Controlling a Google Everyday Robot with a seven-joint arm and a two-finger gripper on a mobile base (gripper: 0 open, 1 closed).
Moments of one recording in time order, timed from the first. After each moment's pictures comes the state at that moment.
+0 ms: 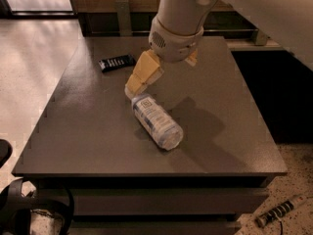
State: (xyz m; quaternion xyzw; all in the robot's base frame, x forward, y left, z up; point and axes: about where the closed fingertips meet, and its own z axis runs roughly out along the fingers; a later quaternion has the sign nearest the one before) arm 0.534 -0.024 0.920 -0.34 0.93 0.05 0.12
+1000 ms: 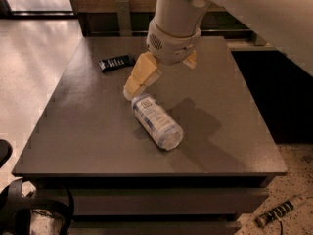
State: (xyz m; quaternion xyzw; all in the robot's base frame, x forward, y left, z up) arm 0.533 -0.019 0.913 -0.33 0.94 0.05 0.11
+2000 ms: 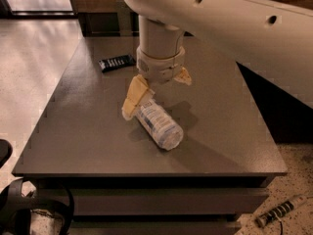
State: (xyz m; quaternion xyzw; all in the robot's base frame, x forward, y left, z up) arm 0.520 -0.012 0.864 -0.33 0.94 0.00 0.03
